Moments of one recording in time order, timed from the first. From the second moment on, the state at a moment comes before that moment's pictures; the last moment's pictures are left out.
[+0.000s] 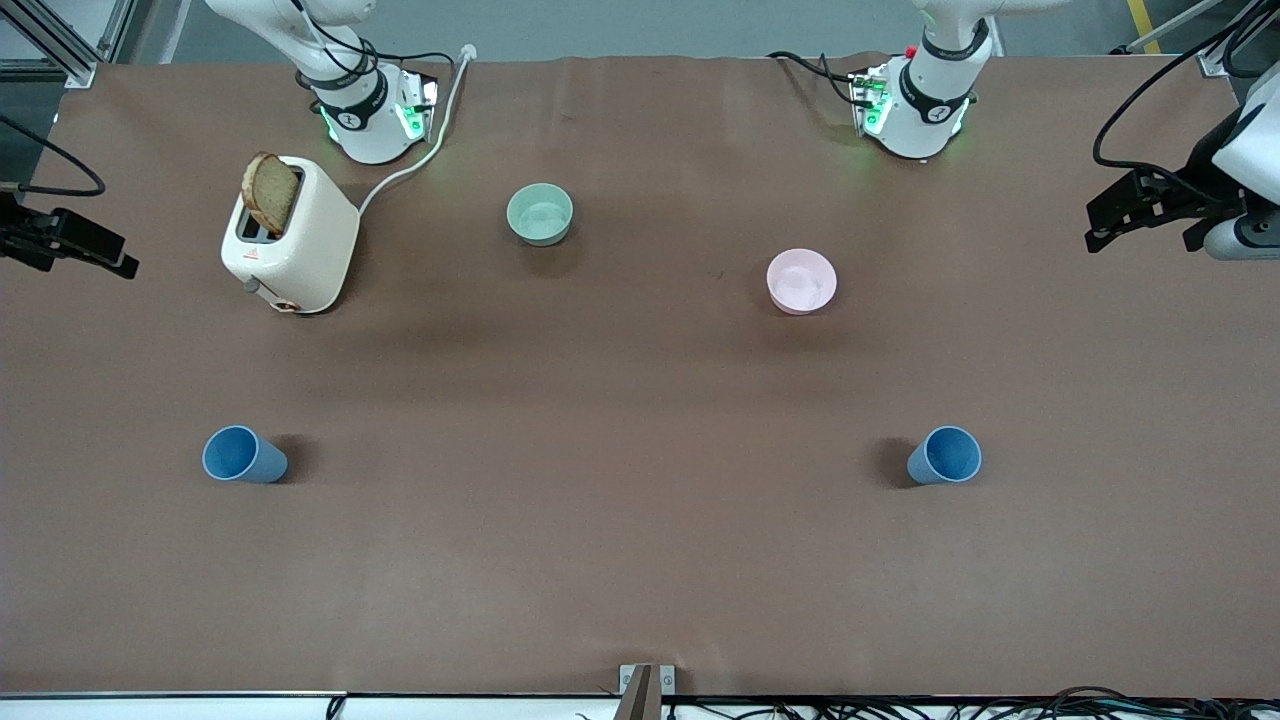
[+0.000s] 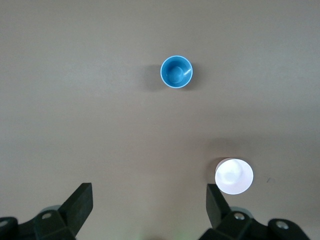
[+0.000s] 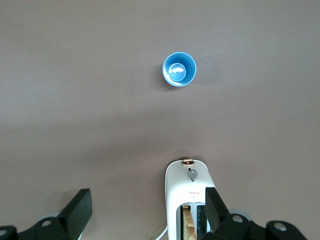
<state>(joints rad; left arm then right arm) 0.01 -0.01 -0.11 -1.49 0.03 1.49 -0.08 -0.06 0.01 -0.03 -1.53 0.03 1.49 0.04</state>
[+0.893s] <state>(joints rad) 0.05 0.29 -0.09 -1.56 0.03 1.87 -0.08 -0.07 0.01 -0.03 -1.53 0.03 1.50 0.04</state>
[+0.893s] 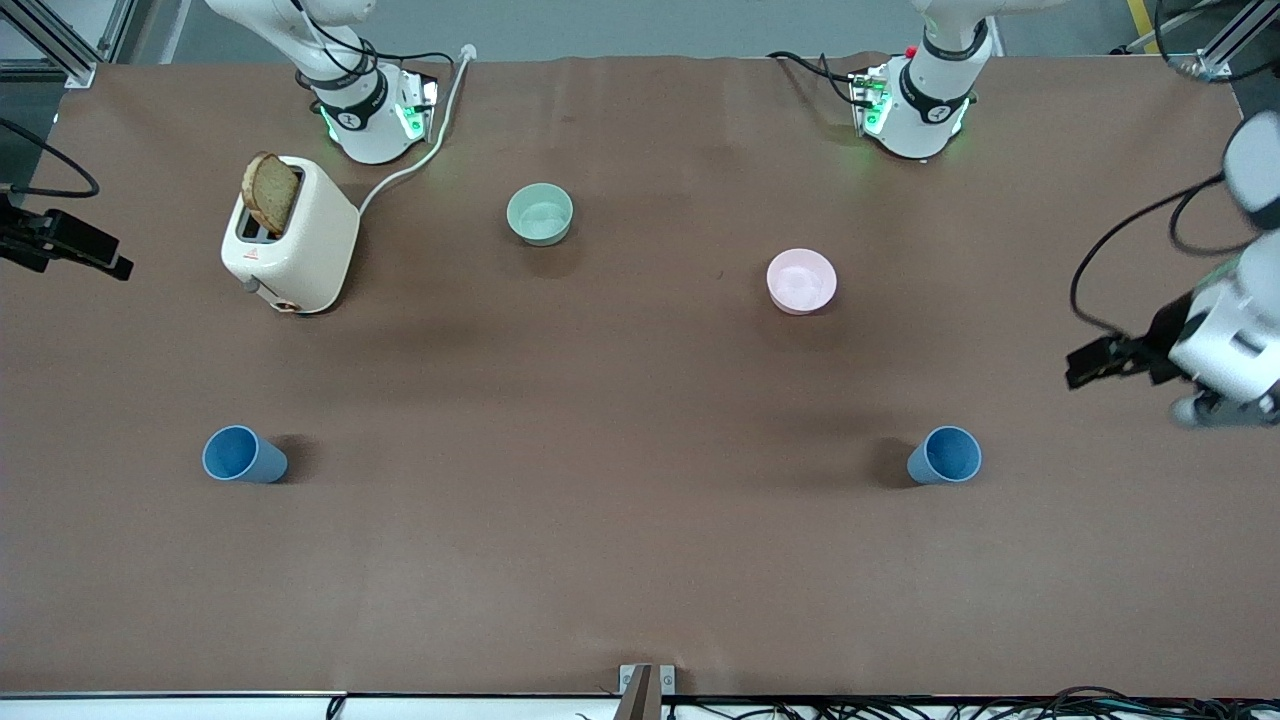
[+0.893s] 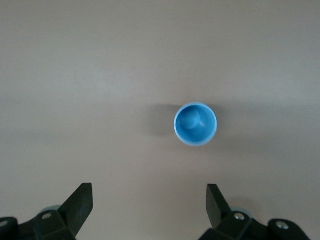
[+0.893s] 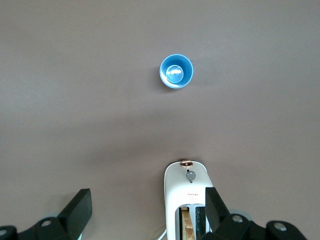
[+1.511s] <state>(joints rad) 0.05 0.47 -0.10 -1.71 0.03 2.18 -0.08 -0.09 0.06 -0.03 -1.76 0.00 1.75 0.04</state>
